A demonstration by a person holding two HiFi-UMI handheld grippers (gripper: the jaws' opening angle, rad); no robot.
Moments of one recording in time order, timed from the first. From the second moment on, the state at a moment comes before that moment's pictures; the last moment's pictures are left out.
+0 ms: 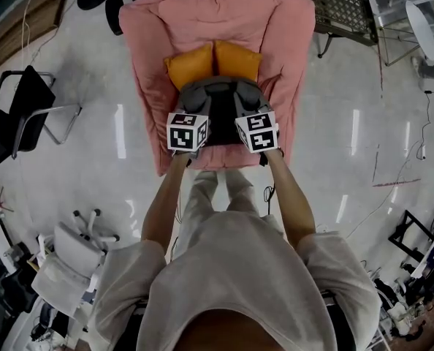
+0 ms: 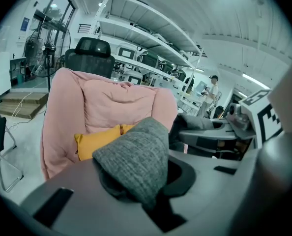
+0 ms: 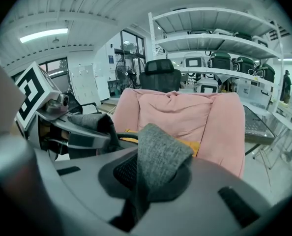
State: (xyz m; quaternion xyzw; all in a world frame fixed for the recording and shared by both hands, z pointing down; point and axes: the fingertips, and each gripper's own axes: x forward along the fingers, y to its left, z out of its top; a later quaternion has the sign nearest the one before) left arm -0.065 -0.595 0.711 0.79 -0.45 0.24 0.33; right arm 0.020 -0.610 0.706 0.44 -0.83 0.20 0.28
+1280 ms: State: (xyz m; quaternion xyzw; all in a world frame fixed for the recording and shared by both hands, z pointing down) left arm -0.062 -0.591 0.744 0.78 -0.45 0.27 0.33; right arm 0.025 -0.616 0.728 0.43 -0.83 0.23 0.28
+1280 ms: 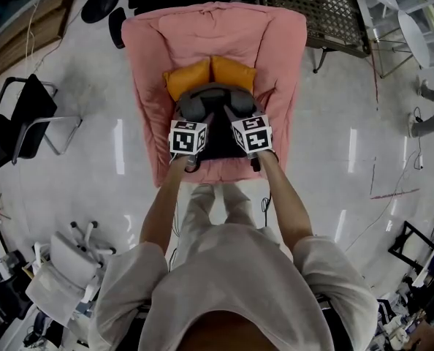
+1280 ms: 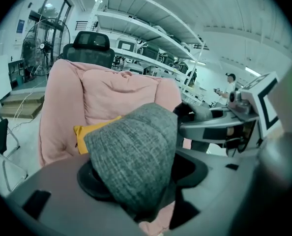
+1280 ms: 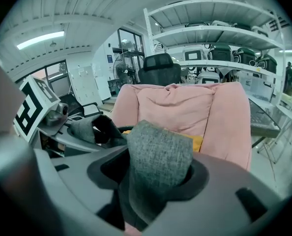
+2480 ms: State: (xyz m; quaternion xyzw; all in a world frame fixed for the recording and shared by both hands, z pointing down) left arm -0.079 -0.482 0.765 0.75 -0.48 0.30 0.34; right arm 0.047 -0.529 0.725 0.44 -0.82 0.22 0.28
